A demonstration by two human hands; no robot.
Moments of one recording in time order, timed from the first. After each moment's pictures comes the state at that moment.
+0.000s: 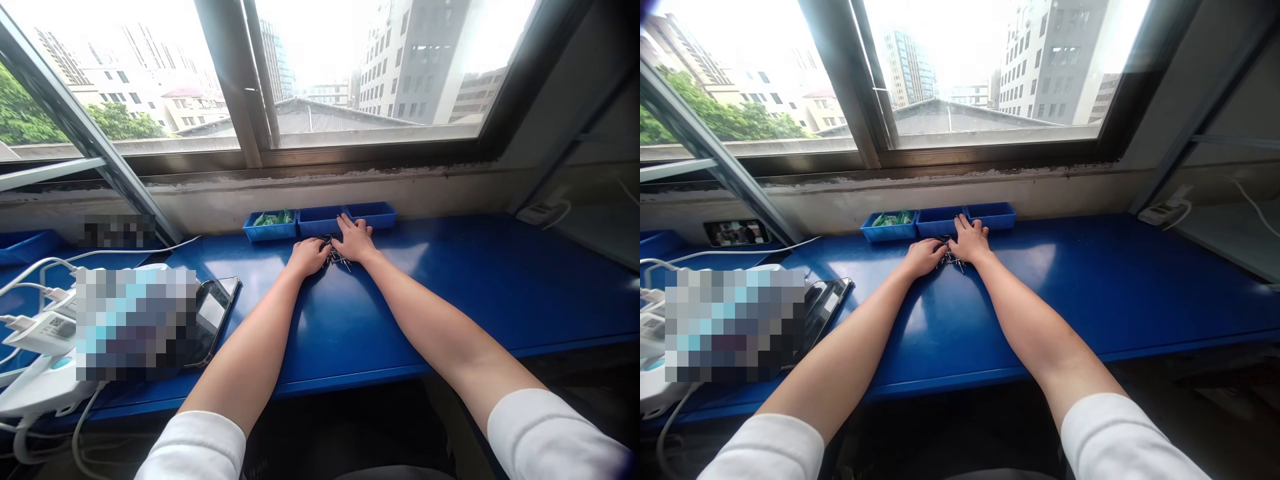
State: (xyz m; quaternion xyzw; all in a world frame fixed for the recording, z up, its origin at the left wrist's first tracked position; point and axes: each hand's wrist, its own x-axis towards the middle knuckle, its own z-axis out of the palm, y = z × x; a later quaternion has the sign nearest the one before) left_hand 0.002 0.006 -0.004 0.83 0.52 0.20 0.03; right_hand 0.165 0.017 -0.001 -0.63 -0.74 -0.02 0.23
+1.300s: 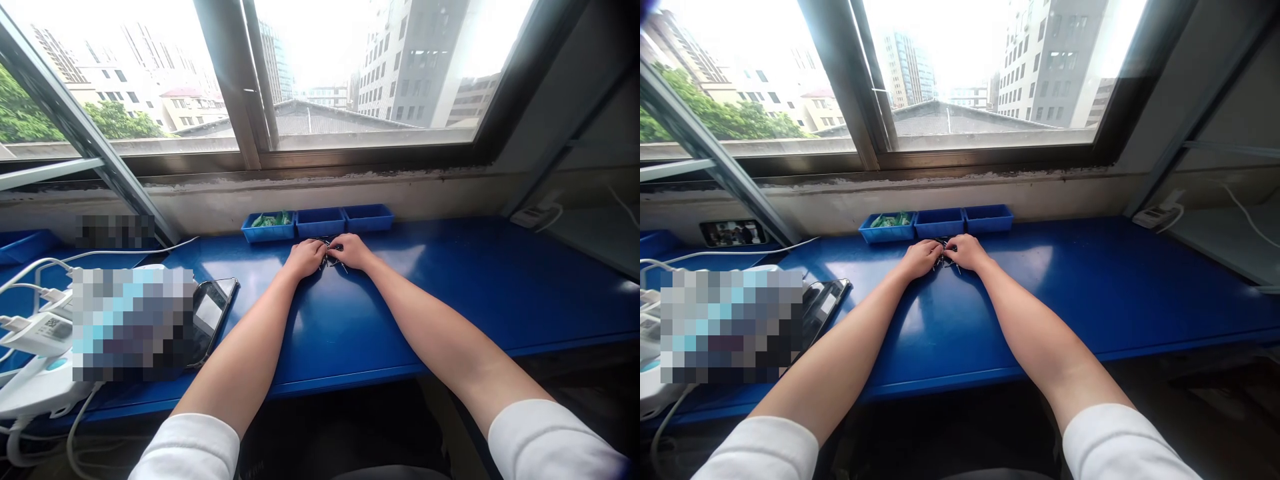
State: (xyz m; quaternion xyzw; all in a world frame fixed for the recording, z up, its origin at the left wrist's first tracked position) left_hand -0.003 0.005 -0.002 0.84 0.50 0.22 0.06; right_hand 0.175 0.013 -0.012 -0.48 -0.82 0.08 0.32
